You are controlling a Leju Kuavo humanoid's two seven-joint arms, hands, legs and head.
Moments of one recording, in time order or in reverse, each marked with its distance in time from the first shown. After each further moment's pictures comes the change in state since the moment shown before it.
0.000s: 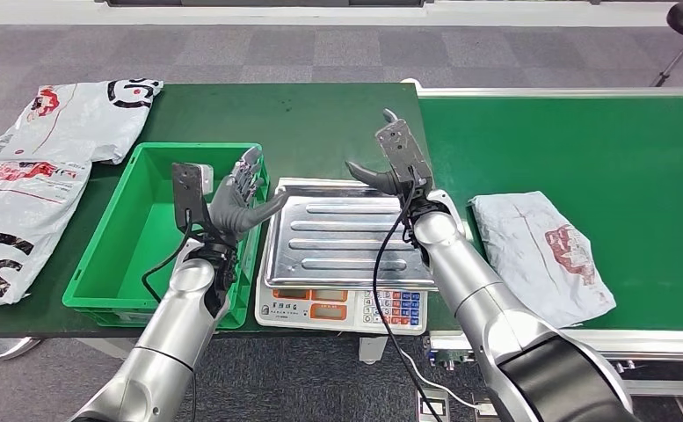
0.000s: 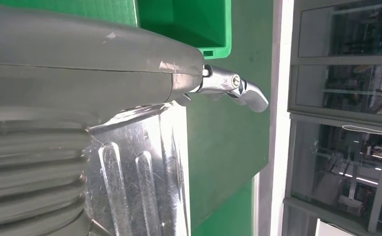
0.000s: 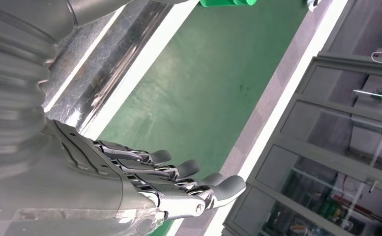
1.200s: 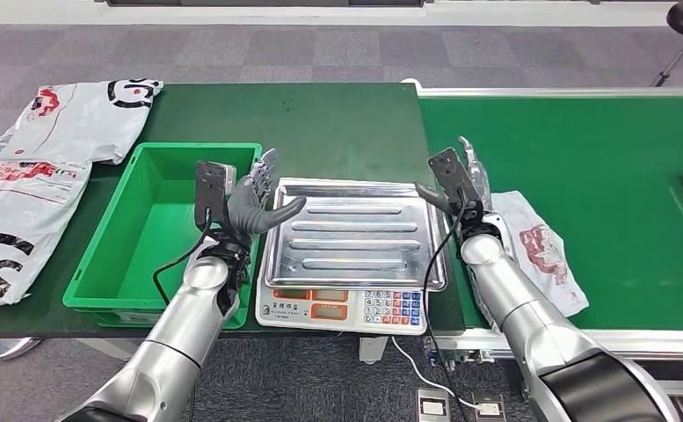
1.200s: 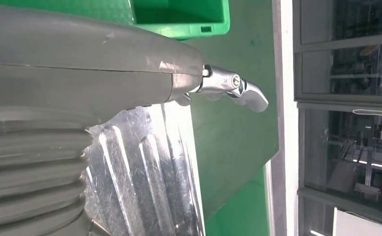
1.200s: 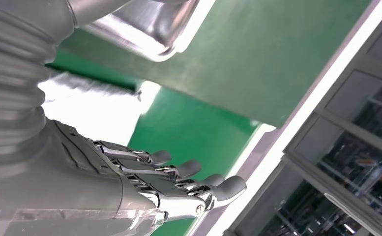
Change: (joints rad) left arm -0.037 -0.018 -0.053 0.074 -0.029 0.013 -0.014; right arm 0.076 -0.182 -0.002 0.032 0.112 -0.183 0.055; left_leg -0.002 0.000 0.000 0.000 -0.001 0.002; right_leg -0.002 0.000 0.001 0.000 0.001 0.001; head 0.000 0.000
